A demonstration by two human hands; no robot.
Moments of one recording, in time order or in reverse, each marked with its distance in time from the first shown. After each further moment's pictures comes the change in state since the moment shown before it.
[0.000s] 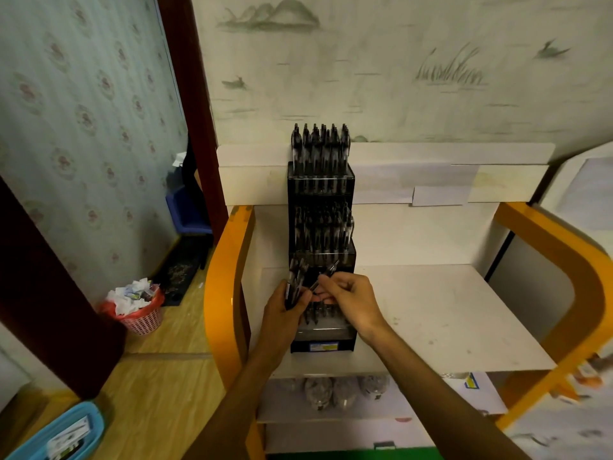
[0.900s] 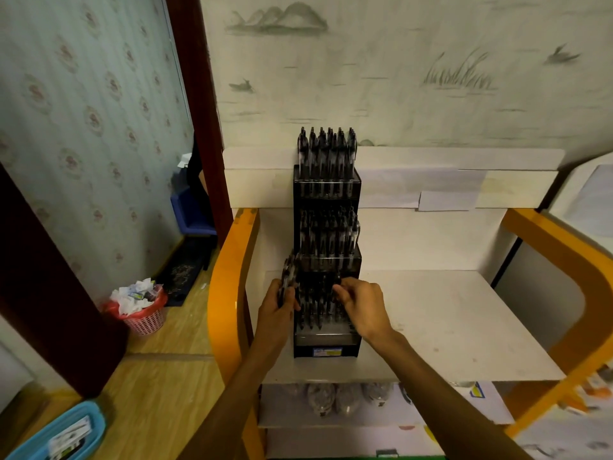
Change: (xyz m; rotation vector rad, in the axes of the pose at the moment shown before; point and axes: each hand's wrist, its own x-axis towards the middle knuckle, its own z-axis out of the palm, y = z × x) left_hand 0.010 0.000 -0.013 -0.041 0.075 -0.007; right_hand 0.016 0.020 -0.018 -0.783 0.097 -0.199
